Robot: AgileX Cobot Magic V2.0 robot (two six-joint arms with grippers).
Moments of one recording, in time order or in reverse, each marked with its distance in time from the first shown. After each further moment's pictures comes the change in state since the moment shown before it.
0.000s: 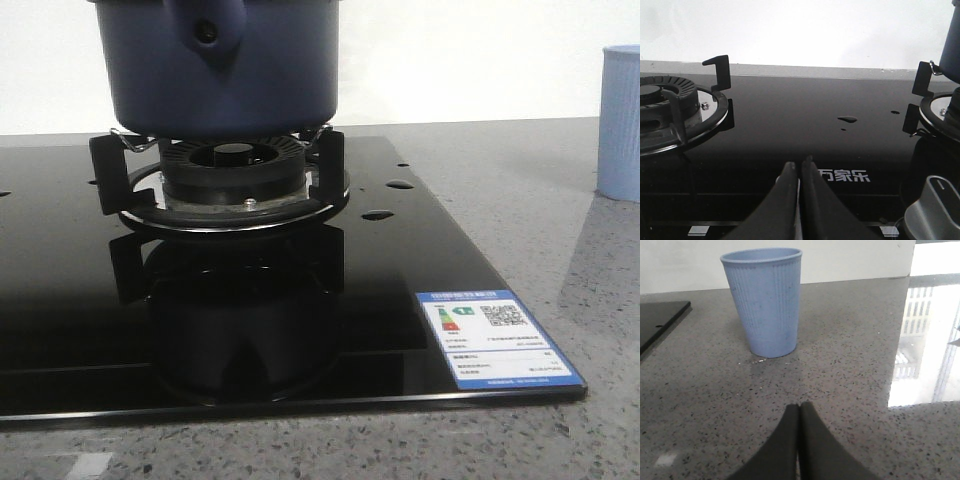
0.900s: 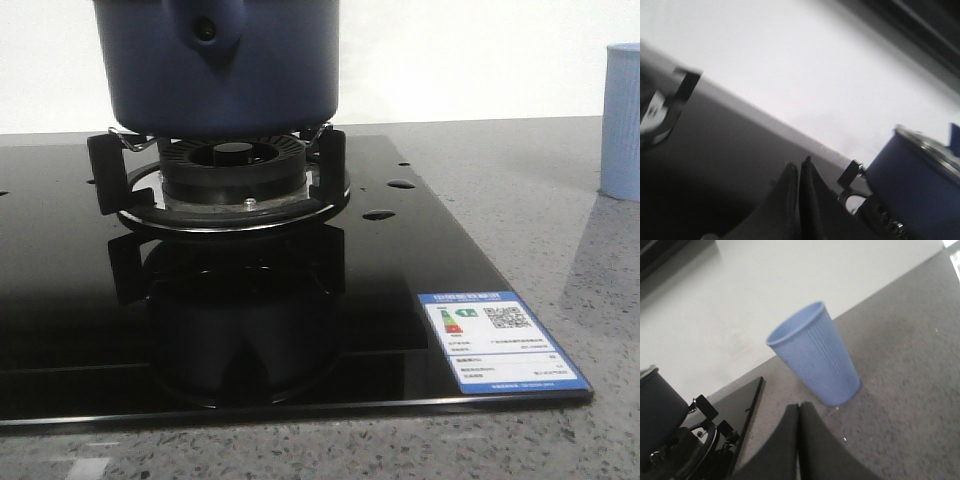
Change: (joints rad) left arm 0.000 0.002 -0.135 -0.458 -0.043 0.000; right arm 0.000 0.000 -0.094 0.533 -0.053 -0.055
